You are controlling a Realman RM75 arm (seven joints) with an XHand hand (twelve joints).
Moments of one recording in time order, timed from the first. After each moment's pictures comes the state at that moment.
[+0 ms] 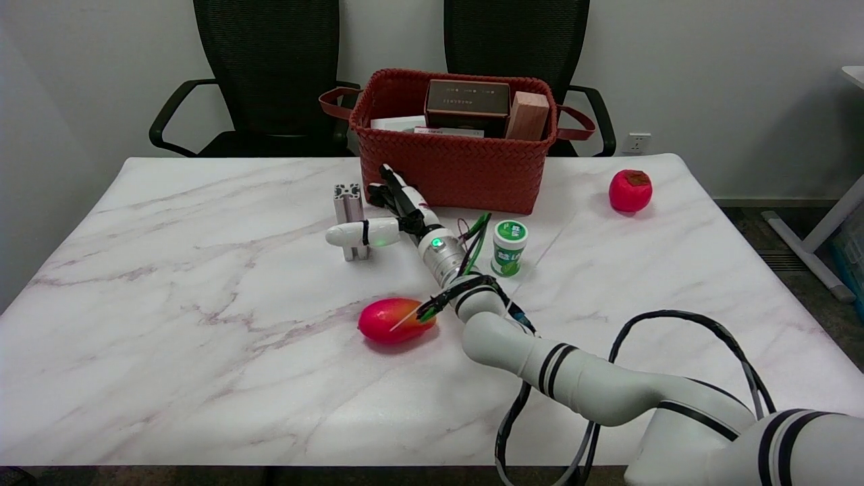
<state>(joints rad) 0.57 -1.51 -2.22 0.72 1.25 0.47 0.58</state>
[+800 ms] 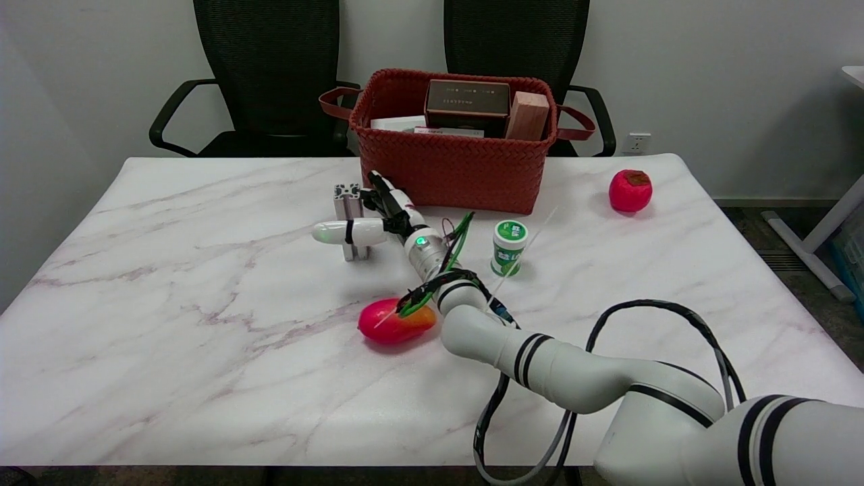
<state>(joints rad) 0.66 -1.60 -2.22 0.55 1.25 0.48 0.59</state>
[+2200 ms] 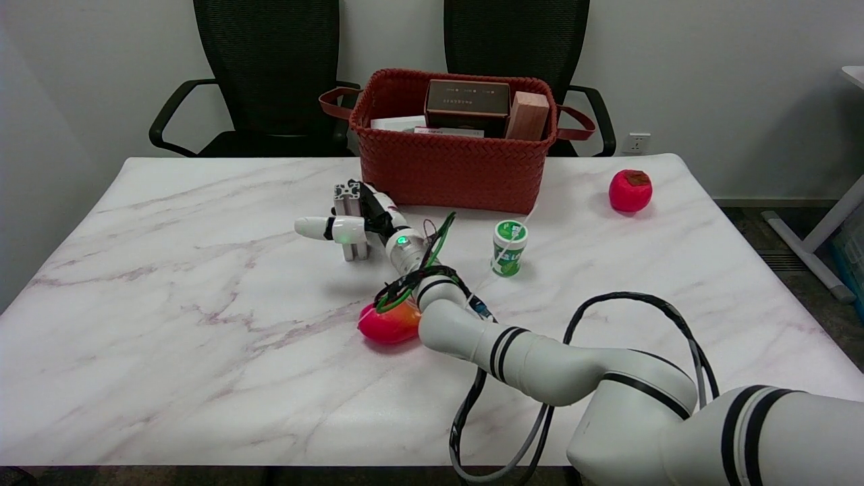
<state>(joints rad) 0.73 -1.69 -2.22 0.42 1.28 0.46 0.59</state>
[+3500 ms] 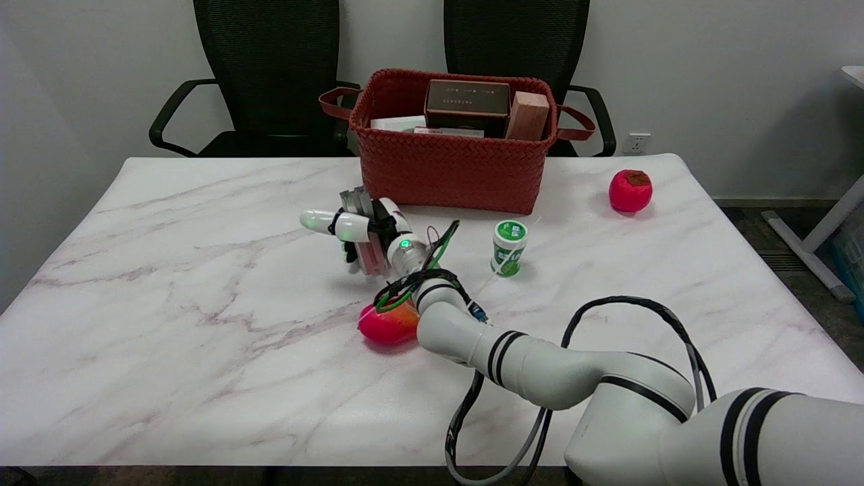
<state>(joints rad) 0.72 -1.70 -2.21 0.41 1.33 0.48 0.63</state>
